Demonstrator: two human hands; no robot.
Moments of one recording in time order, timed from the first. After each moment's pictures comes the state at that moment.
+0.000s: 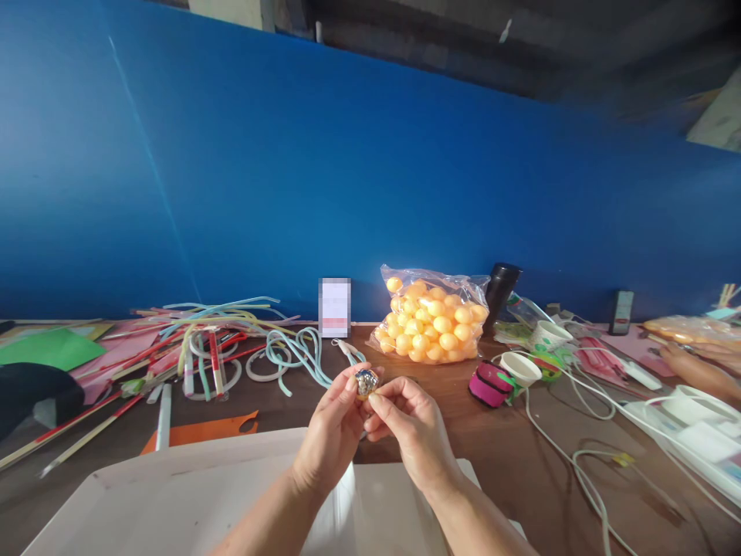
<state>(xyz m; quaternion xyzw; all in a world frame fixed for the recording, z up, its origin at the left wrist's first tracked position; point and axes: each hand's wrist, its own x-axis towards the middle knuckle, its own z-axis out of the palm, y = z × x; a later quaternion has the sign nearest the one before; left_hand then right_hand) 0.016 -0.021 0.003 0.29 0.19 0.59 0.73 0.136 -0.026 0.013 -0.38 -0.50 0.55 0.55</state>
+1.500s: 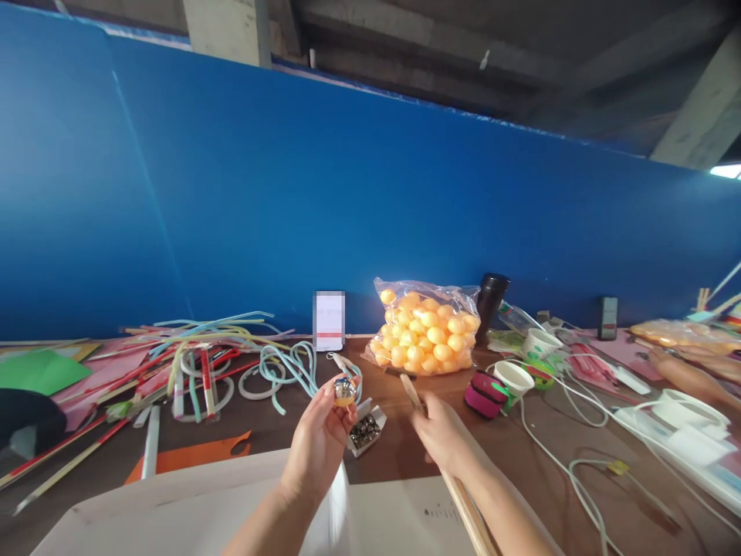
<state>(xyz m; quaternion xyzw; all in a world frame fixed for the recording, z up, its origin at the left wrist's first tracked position) 0.007 -0.004 -0.012 0.20 0.22 0.66 0.69 0.199 -0.001 0.004 -0.66 -0.63 0.29 0.29</state>
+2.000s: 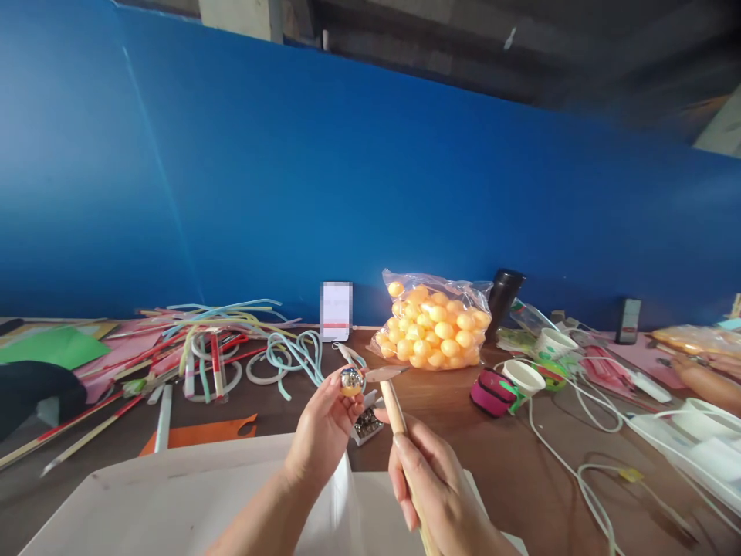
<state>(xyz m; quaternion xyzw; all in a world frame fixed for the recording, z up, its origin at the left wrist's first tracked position) 0.009 -0.006 -0.008 0.20 0.22 0.66 0.69 0.162 -0.066 0.017 -0.43 -0.60 0.52 0.43</state>
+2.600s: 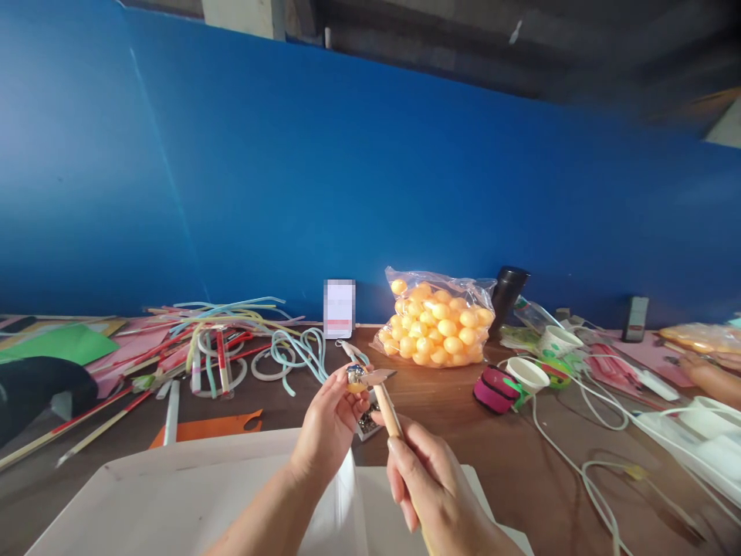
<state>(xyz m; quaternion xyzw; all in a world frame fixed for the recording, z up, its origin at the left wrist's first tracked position) 0.011 -0.006 -0.008 0.24 0.21 0.65 0.69 0.157 -0.069 0.016 -0.43 -0.63 0.51 0.40</state>
